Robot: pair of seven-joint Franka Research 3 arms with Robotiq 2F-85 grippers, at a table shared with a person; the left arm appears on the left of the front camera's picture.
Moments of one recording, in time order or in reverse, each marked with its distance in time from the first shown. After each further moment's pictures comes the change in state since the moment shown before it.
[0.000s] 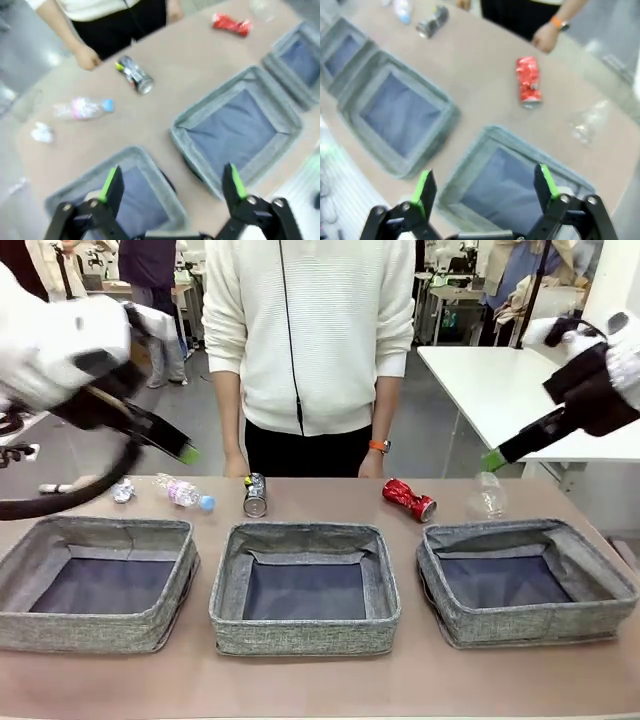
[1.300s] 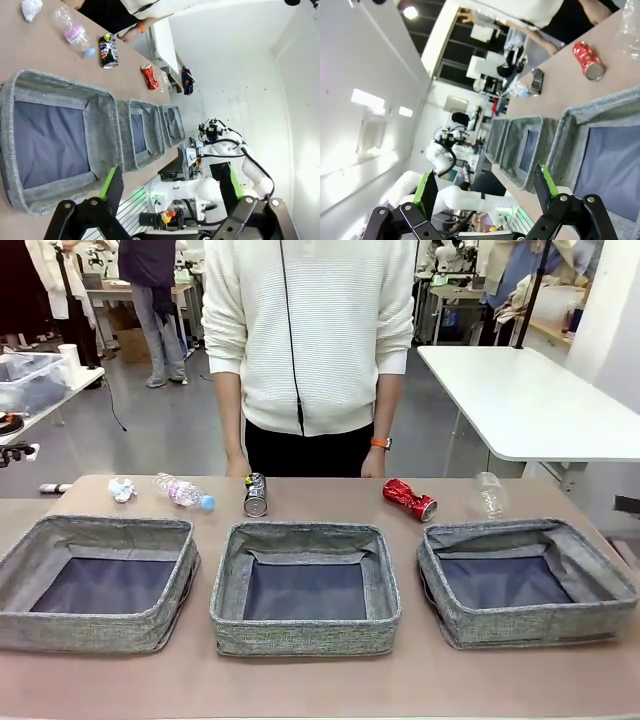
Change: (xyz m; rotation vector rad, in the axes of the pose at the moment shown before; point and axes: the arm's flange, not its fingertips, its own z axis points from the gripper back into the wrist) left arm -0.241 0.253 0.074 -0.758 -0.292 0.923; right arm -0.210 -0.167 0.025 0.793 -0.449 -0.838
